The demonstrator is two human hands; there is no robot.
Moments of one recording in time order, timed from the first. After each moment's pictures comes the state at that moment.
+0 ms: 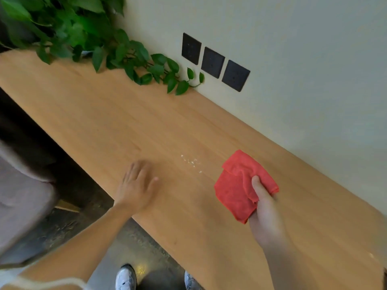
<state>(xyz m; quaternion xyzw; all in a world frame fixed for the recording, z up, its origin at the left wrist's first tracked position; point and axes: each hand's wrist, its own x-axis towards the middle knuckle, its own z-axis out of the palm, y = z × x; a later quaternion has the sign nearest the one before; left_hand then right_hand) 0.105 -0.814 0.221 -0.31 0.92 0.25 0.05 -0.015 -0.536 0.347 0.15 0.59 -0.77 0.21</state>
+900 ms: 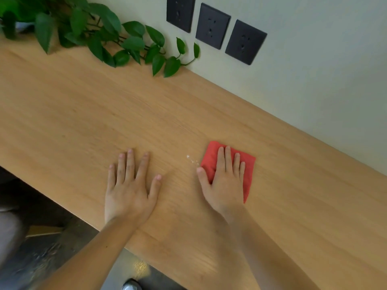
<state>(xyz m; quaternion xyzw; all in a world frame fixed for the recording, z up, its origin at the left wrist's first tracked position) 0.067 -0.853 0.182 -0.26 0.96 0.13 0.00 -0.052 -0.661 0.195 -0.16 0.98 -0.12 0.06</state>
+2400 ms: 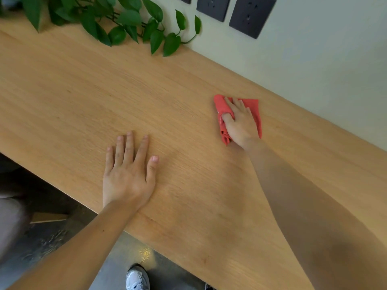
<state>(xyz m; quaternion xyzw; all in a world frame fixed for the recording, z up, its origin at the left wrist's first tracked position) 0.070 -0.854 0.177 -0.25 0.96 0.15 -0.02 -0.176 -0.667 0.205 -0.19 0.95 -0.21 0.10</state>
